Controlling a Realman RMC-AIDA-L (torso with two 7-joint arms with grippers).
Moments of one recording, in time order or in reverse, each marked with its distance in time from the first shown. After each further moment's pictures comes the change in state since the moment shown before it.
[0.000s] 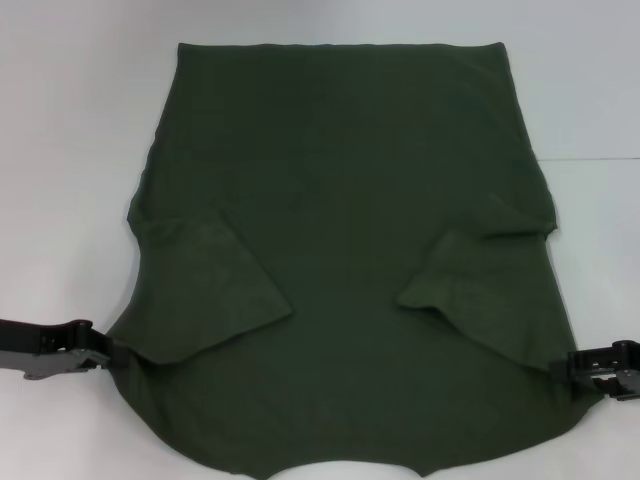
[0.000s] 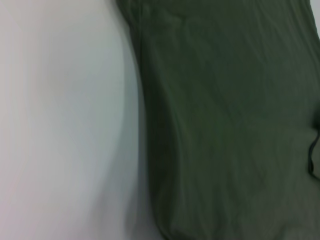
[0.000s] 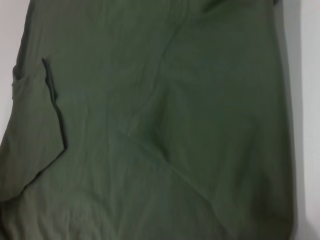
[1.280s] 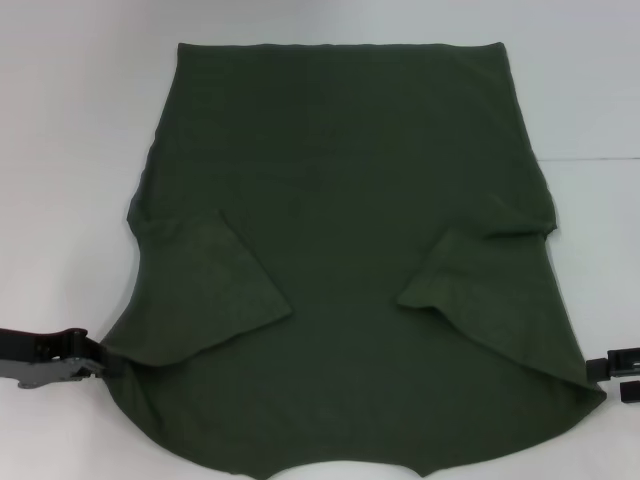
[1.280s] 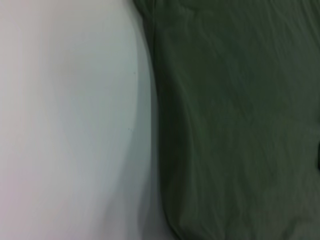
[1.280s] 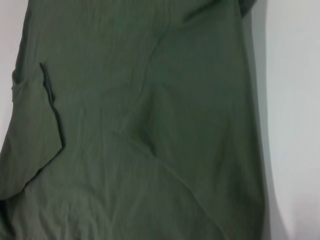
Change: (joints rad) left arm 0.009 0.000 -0.004 -0.001 0.016 -0.004 -0.002; right arm -0.032 -0.054 0.014 -0.033 0.002 -0.085 0.020
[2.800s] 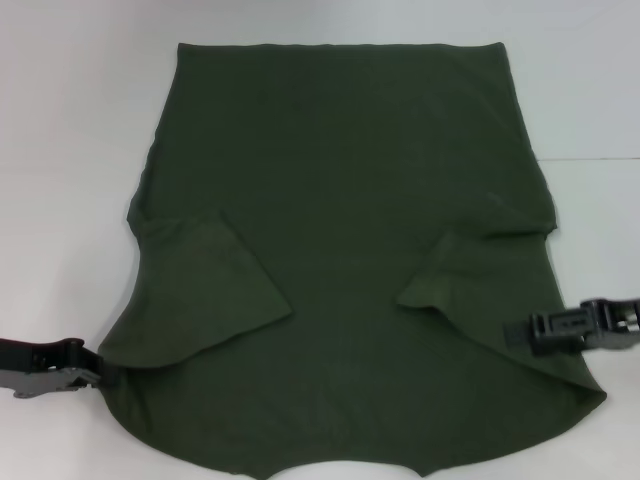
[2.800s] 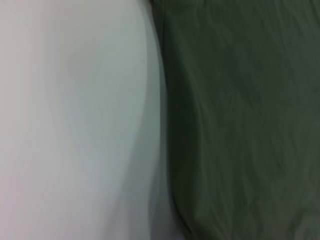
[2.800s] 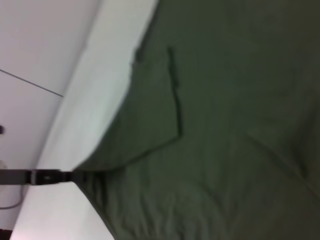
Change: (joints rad) left arm 0.011 -0.002 0.003 0.001 0.011 0.003 0.000; right arm 0.090 0.055 -0.058 -0.033 0.137 -0.106 -0.118
